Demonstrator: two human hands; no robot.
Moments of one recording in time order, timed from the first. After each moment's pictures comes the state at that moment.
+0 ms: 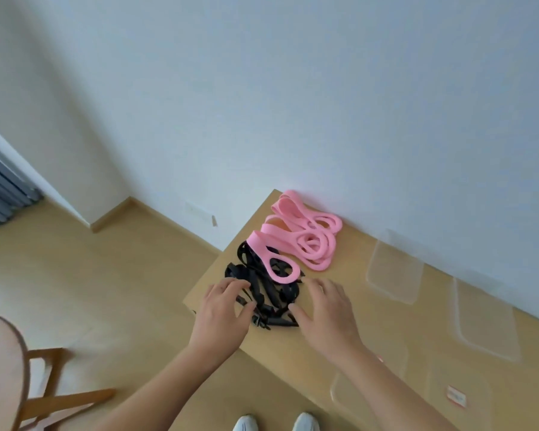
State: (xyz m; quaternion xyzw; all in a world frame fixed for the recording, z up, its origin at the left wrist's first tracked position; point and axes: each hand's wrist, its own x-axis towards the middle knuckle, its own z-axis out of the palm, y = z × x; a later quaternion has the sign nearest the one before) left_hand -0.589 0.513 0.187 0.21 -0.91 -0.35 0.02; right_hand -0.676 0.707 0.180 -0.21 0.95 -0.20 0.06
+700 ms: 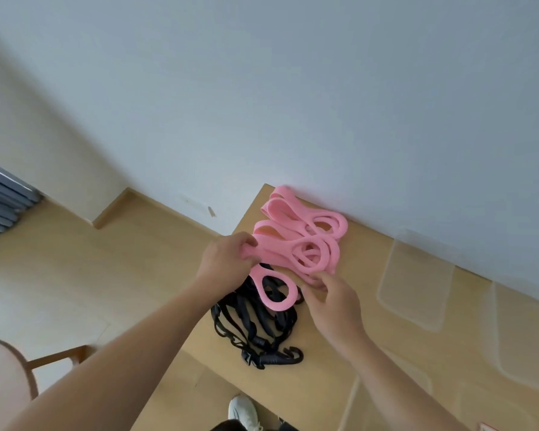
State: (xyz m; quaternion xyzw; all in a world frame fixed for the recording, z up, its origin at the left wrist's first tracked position) left_hand -0.764 0.479 0.196 0.23 -0.91 -0.32 -0.12; right_hand -0.766 0.701 0.138 -0.06 0.90 -0.40 0.14
